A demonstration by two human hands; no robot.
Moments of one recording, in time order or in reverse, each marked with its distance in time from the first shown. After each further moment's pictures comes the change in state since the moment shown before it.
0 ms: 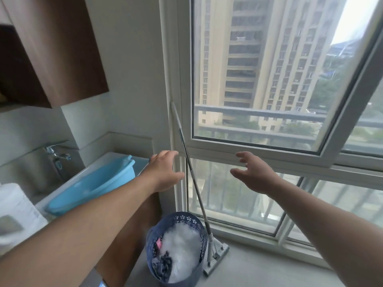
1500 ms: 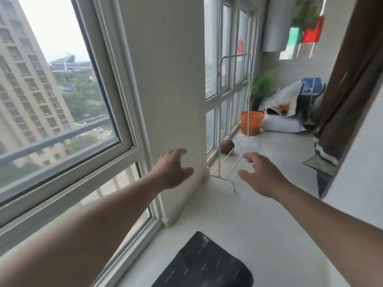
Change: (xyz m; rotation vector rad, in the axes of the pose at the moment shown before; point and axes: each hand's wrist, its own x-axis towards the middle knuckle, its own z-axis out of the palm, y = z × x) left_hand -0.221 0.924 0.425 -0.098 -0.530 1.232; right_hand -0.565 0.556 -0.523 -0.071 0.955 0.990
